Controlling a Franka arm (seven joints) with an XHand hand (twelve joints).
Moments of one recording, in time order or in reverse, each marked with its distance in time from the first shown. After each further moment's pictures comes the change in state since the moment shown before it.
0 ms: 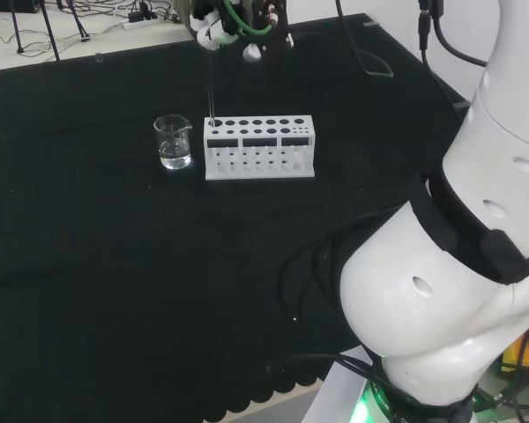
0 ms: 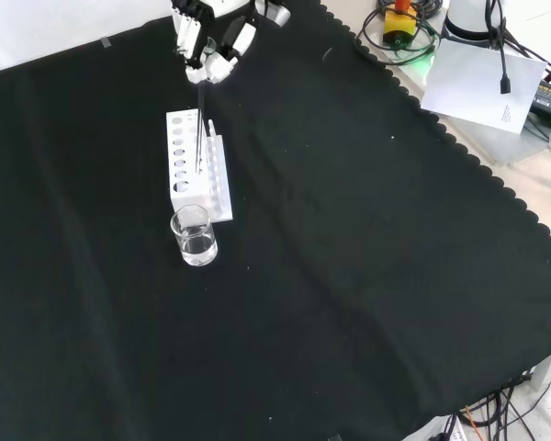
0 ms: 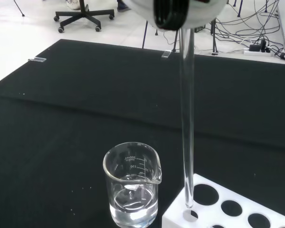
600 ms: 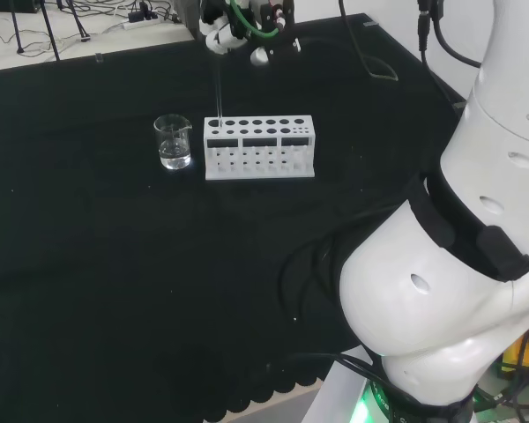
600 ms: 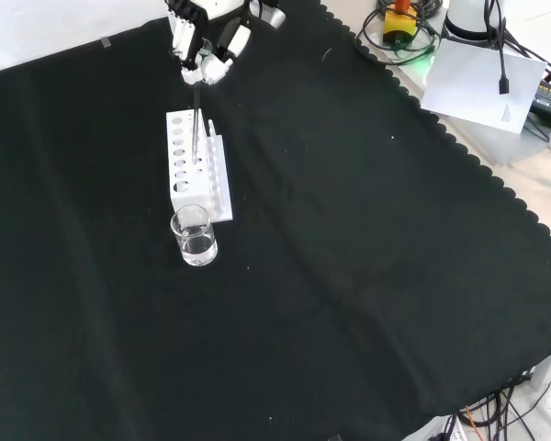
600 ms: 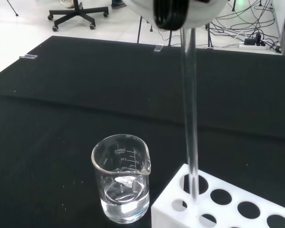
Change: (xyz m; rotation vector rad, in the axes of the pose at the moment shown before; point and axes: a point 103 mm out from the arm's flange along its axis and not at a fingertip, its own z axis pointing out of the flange) arm -0.013 -0.002 0.011 0.010 0.016 0.021
